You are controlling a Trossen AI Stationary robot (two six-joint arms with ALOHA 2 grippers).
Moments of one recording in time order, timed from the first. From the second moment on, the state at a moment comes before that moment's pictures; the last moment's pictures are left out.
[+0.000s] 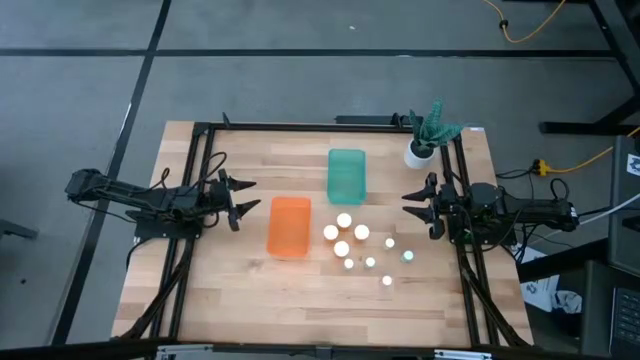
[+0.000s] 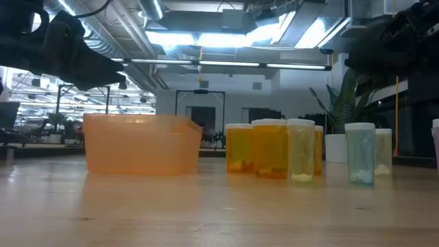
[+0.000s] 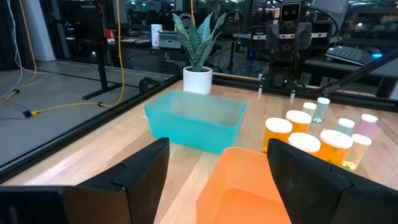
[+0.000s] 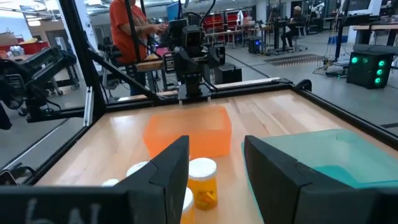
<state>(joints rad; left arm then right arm) -0.15 0.30 0.01 0.22 -0.51 -0.12 0.01 0.00 0.06 -0.05 0.06 0.13</state>
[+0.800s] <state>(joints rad) -0.15 0.30 0.01 0.22 -0.51 0.04 0.01 0.00 0.06 -0.05 0.17 0.13</state>
